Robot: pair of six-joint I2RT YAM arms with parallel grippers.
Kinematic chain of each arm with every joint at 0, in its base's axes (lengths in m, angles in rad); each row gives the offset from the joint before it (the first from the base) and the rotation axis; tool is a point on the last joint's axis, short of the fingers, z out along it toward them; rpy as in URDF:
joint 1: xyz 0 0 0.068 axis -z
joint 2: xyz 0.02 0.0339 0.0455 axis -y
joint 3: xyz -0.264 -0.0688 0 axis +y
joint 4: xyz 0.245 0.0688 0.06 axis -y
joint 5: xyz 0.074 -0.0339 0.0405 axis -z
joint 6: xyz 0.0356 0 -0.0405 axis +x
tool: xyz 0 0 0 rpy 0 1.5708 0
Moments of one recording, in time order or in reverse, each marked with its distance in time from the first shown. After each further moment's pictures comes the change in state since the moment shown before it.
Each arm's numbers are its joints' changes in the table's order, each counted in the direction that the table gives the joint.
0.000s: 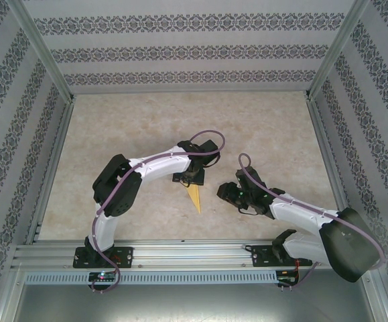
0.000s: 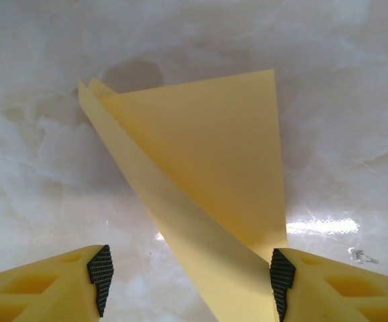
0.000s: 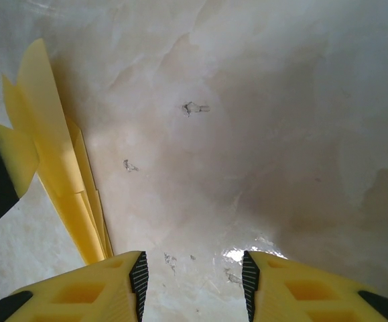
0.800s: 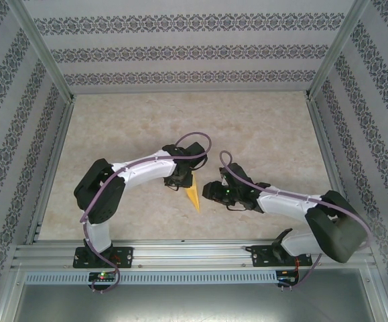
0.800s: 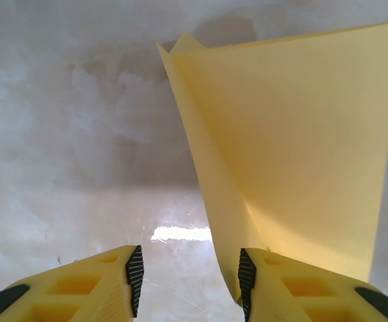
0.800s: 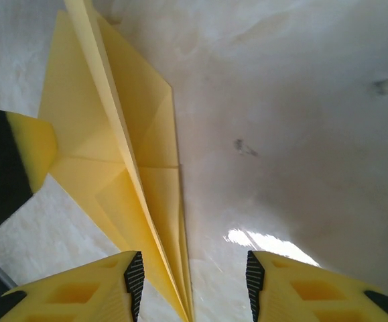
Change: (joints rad) left arm -0.042 0.167 0.217 0.076 0.014 -0.007; right arm -0.109 -0.181 -0.114 0.100 -0.066 -0.056
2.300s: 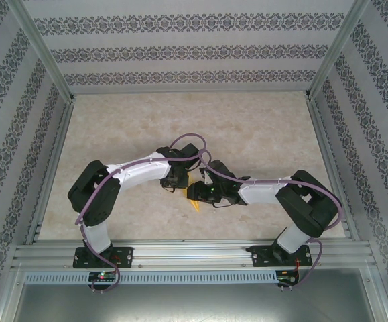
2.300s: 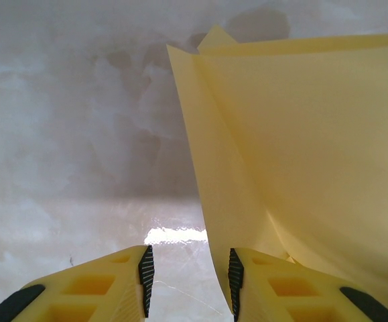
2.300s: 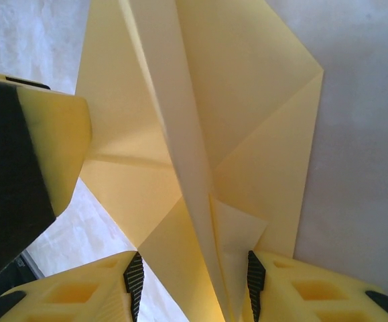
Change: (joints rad) left arm -0.020 0.052 0.077 0.053 0.007 0.000; right arm -0.067 -0.254 -0.134 0.118 -0.125 -0.072
